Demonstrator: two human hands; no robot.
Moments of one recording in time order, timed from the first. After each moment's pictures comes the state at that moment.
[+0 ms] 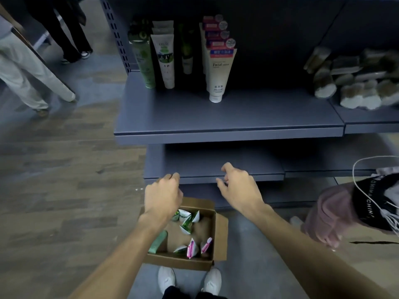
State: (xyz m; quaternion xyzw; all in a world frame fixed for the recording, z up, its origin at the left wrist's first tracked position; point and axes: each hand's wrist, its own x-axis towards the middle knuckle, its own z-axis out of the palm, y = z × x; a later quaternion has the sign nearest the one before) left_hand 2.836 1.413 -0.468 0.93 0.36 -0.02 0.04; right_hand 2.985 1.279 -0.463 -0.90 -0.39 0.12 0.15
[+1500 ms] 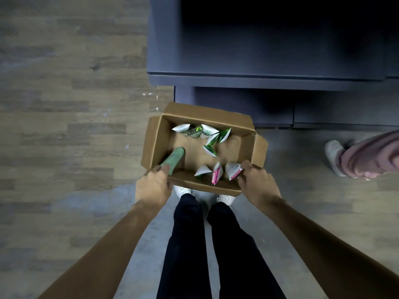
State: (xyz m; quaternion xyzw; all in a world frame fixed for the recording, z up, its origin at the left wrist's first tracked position) left_hand 2.682 1.404 -0.734 0.86 0.42 -0.24 0.17; right_hand 2.883 1.229 -0.739 -0.87 -0.35 0.34 0.00
